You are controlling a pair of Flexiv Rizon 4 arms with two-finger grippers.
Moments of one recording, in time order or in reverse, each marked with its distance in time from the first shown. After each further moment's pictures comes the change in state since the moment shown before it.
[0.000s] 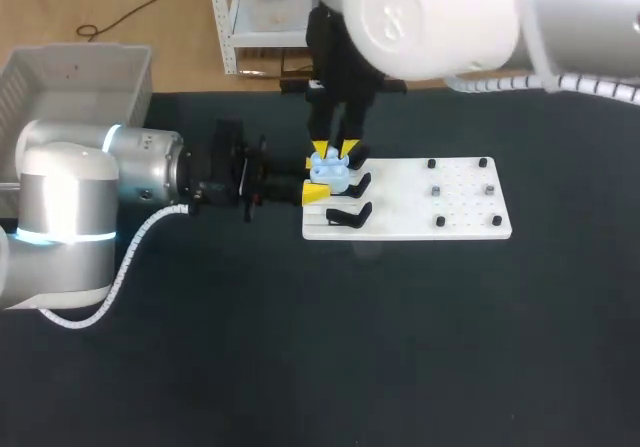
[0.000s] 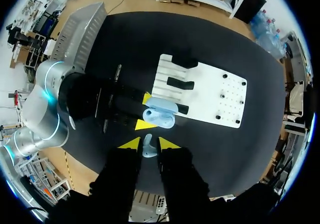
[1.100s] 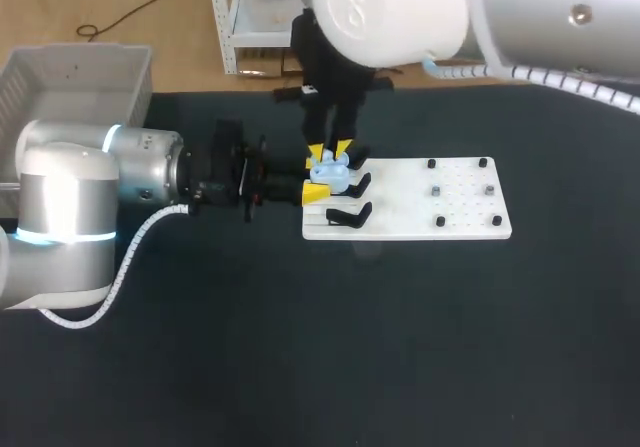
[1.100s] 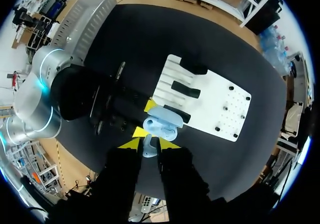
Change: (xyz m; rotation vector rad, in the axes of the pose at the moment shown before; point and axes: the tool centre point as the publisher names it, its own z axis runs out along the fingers) left arm 0.000 0.000 0.000 0.000 0.000 0.000; right arm -0.012 -0.001 0.017 0.030 0.058 -0.134
